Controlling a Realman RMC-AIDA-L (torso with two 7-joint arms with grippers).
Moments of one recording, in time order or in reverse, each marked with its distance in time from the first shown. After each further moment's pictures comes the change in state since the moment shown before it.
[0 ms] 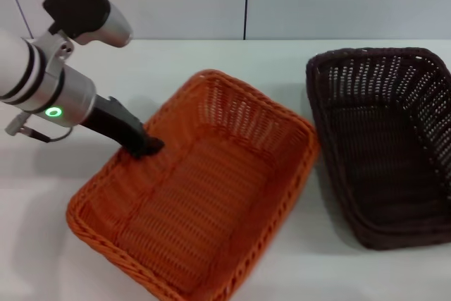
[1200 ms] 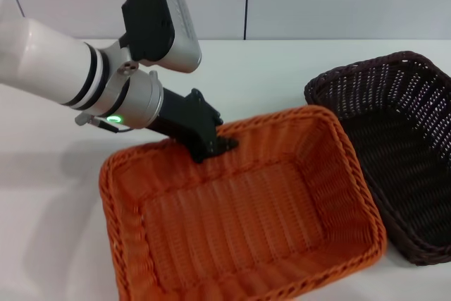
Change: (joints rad) left arm -0.003 -0.006 0.193 -0.029 -0.289 -0.131 0.353; right arm 0.007 0.005 -0.001 0.023 -0.004 0.001 0.010
